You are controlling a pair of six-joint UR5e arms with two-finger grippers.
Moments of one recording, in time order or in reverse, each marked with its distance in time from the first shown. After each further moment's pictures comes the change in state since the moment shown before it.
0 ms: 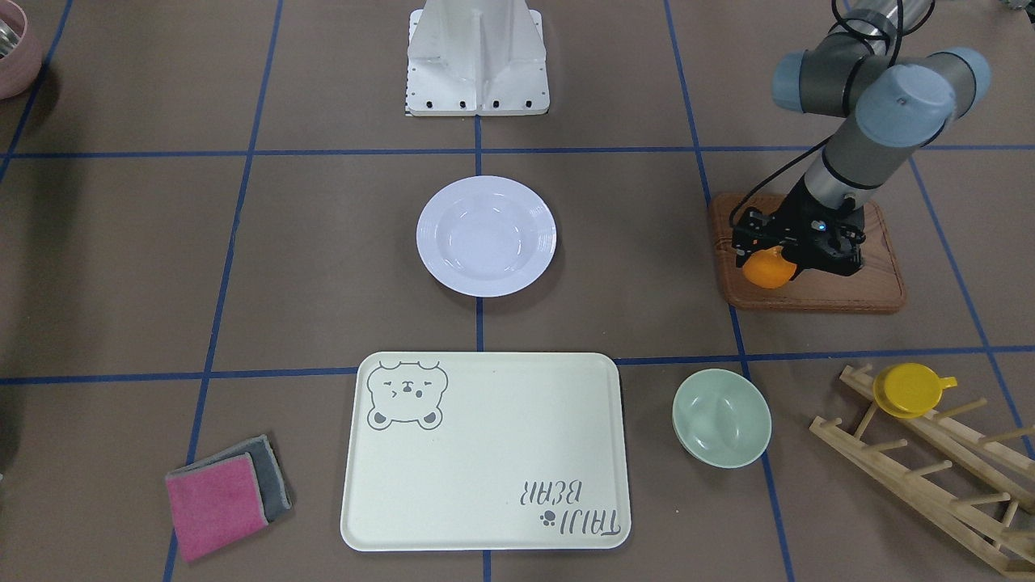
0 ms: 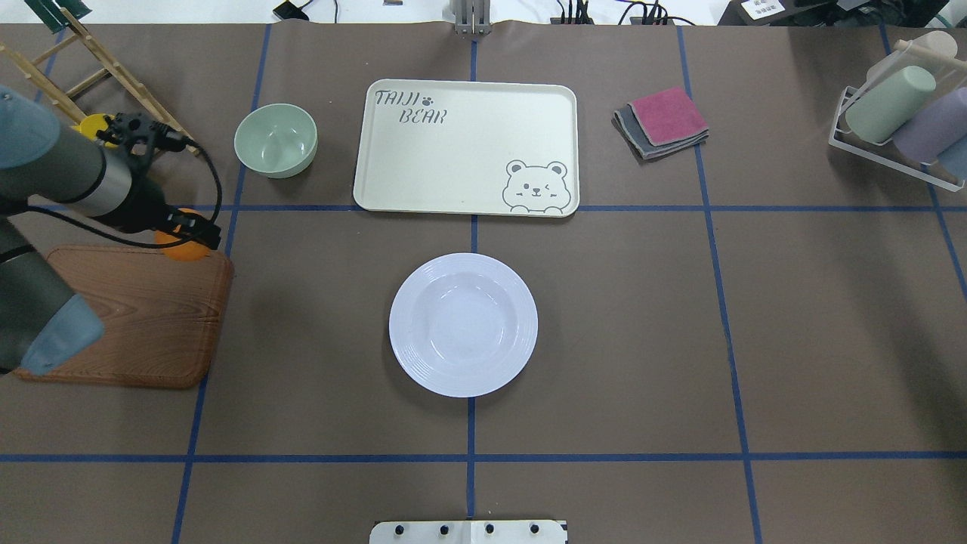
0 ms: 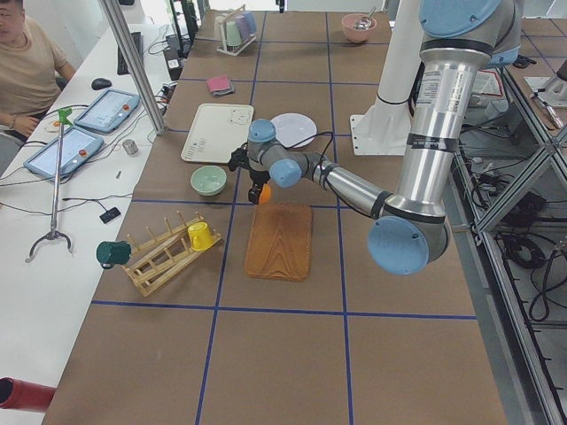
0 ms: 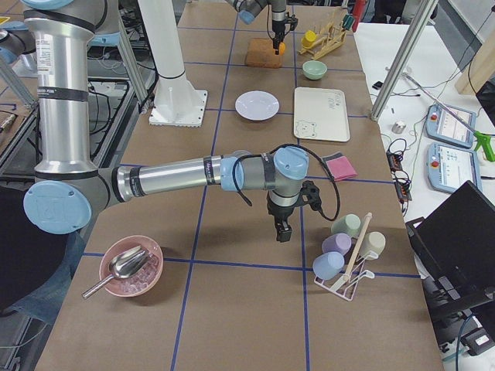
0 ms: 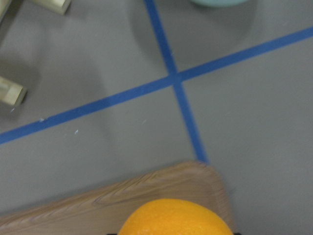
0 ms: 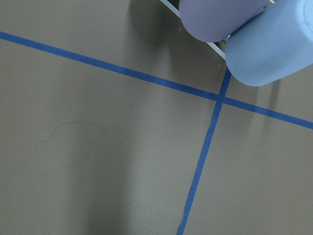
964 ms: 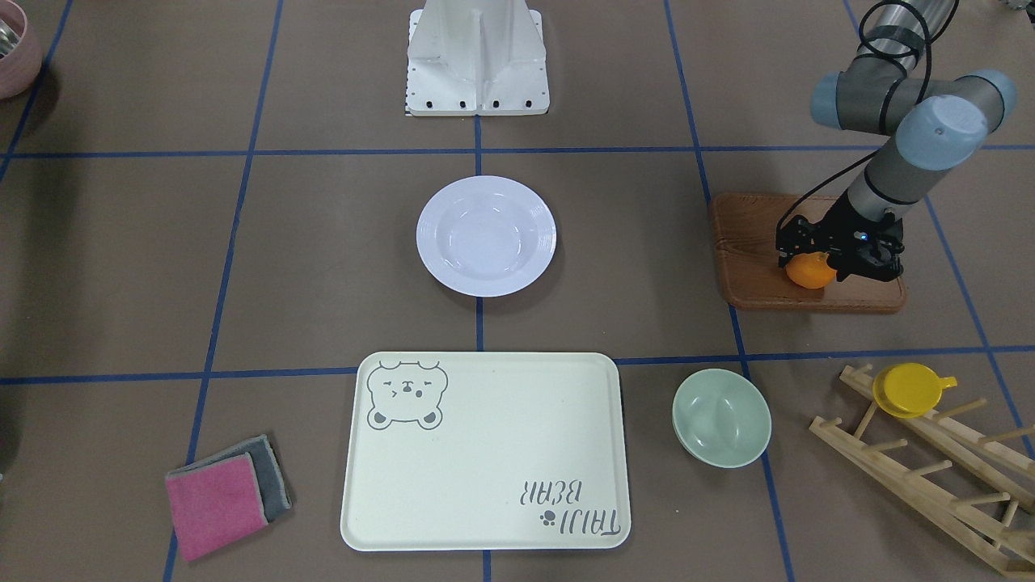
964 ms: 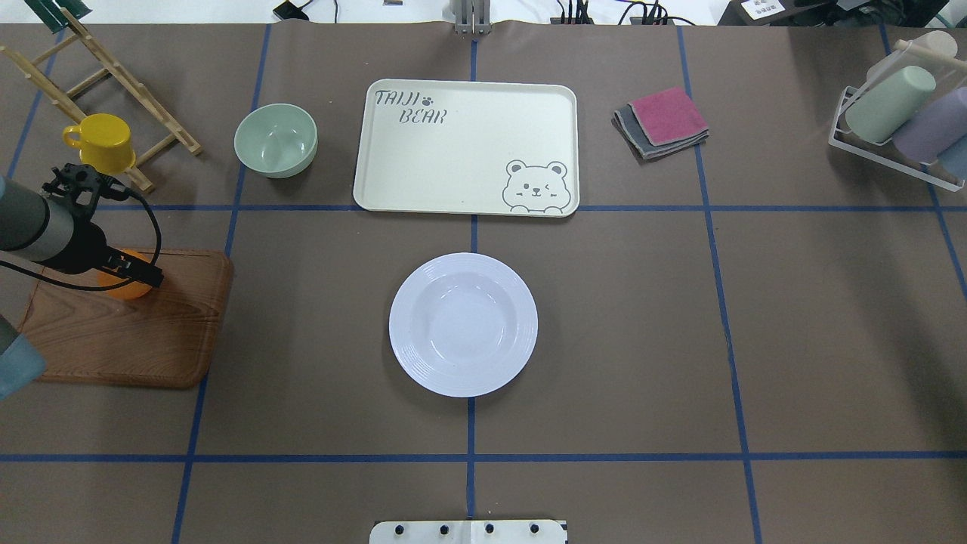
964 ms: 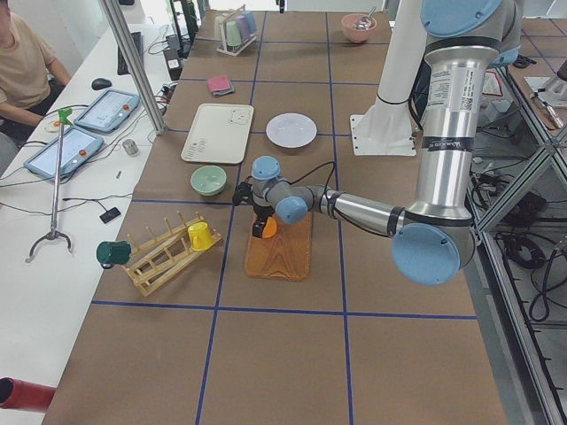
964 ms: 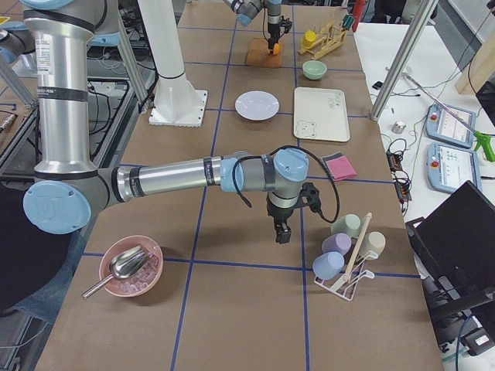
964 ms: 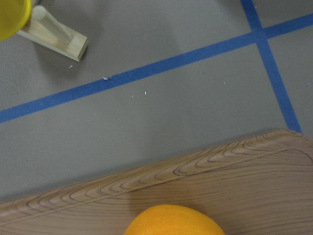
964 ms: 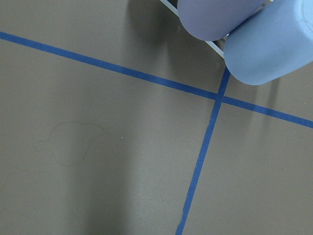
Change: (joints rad) left arm -0.003 0.201 0.140 -0.267 0.004 0.103; right arm 0.003 -0.002 -0.009 -0.002 -0.004 0.001
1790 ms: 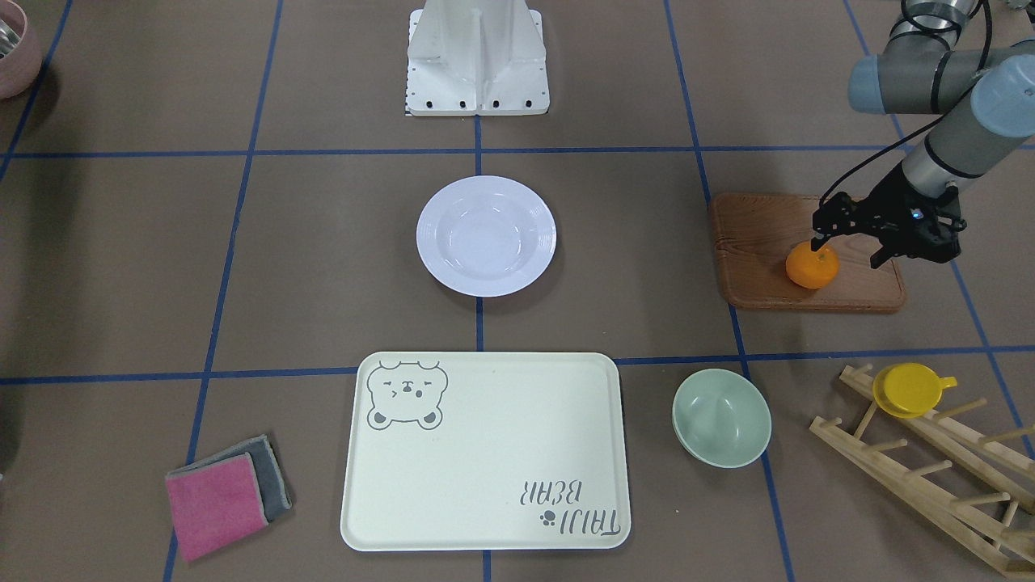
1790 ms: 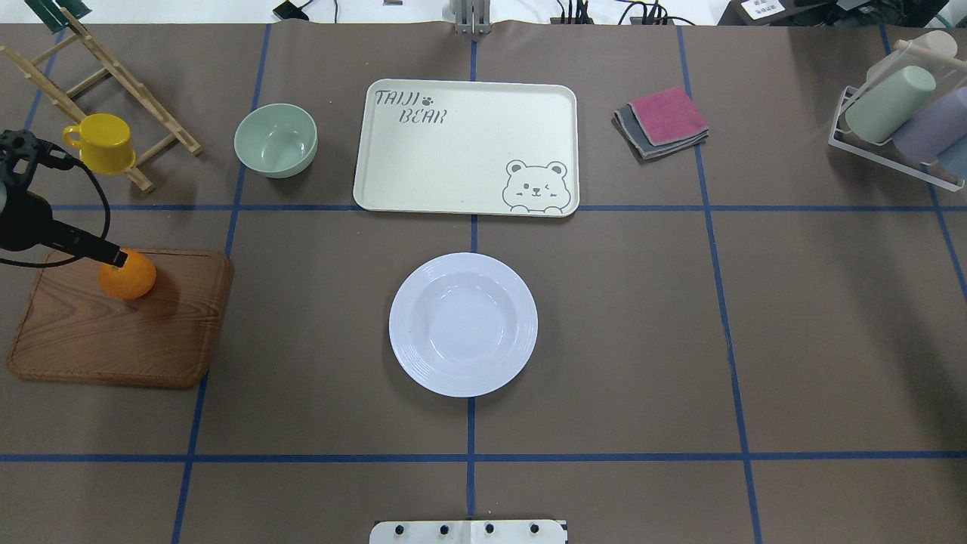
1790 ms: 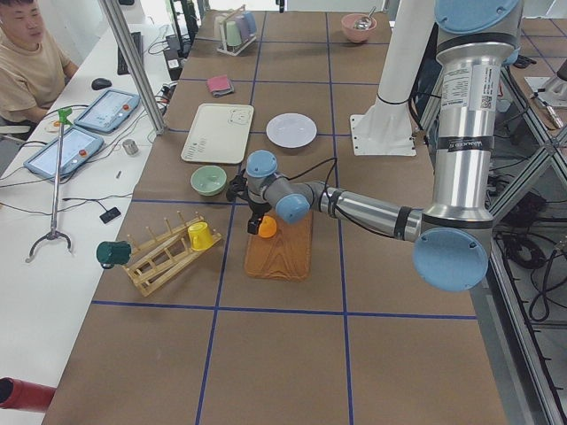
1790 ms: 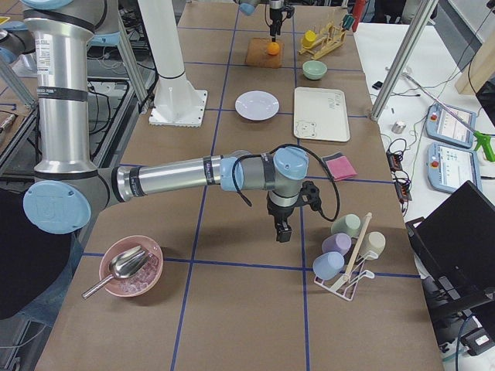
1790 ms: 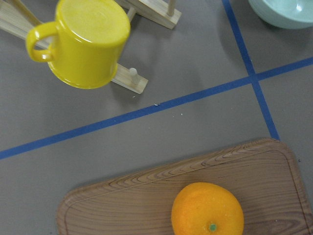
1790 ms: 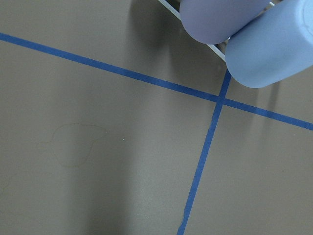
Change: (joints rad) left arm -0.109 0.039 -0.078 0.013 -0.111 0.052; right arm 0.001 0.000 0.005 0.000 0.001 0.001
